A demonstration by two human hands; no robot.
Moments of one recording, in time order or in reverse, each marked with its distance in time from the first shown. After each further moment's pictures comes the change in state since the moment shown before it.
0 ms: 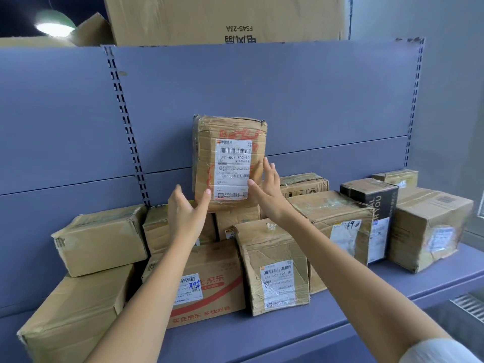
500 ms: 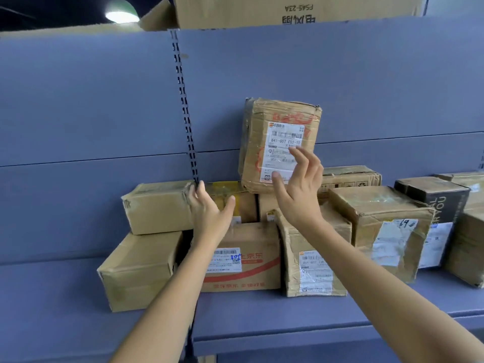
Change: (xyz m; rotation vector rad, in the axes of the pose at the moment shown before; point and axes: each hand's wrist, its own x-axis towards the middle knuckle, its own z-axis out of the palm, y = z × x) left_hand -0.041 -0.031 -0.051 0.106 0.092 0.002; right_hand -0.032 -0.027 0.053 -0.278 0.341 -0.381
